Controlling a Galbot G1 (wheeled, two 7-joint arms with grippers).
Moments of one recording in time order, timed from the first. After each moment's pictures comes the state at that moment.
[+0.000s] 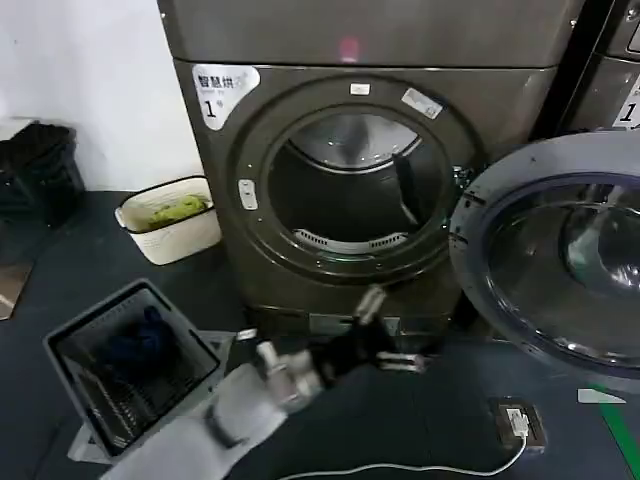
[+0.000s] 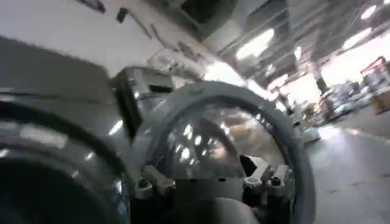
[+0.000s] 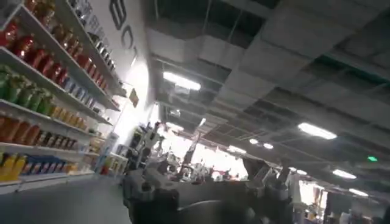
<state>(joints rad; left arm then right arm) 0.88 -0.98 0.19 -2.03 -0.23 -0.17 0.23 -1.80 1.61 2.17 2.00 0.40 -0.07 0.24</state>
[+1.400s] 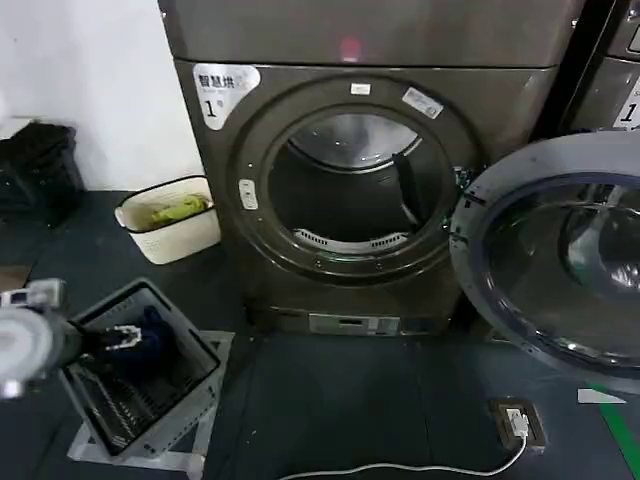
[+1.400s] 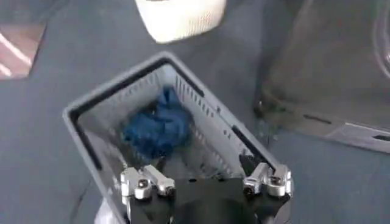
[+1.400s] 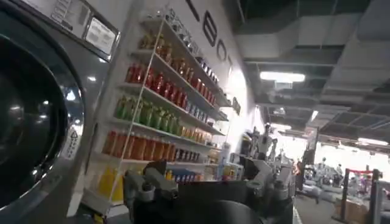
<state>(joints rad) 1.22 -0.25 -0.58 -2.04 -2.15 0.74 -1.01 -1.73 1.42 1.80 2.02 0.44 -0.05 0.18</state>
